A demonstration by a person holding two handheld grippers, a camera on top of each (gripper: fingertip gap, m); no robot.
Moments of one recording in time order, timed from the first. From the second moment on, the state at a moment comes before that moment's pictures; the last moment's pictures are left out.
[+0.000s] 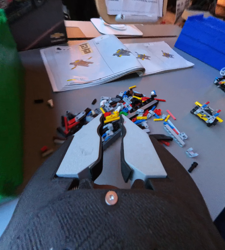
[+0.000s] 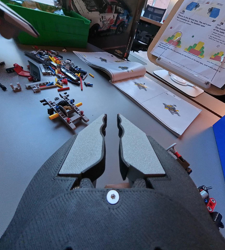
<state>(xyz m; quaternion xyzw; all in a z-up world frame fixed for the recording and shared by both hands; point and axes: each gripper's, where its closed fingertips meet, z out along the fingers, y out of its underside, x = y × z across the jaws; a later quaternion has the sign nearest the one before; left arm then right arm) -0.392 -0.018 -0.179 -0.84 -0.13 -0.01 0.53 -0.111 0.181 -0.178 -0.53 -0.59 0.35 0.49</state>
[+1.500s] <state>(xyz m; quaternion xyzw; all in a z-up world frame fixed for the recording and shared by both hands) -0.233 0.126 -0.162 -0.89 0.14 -0.16 0.41 -0.131 0.134 -0.159 -0.48 -0.63 0.39 0.48</state>
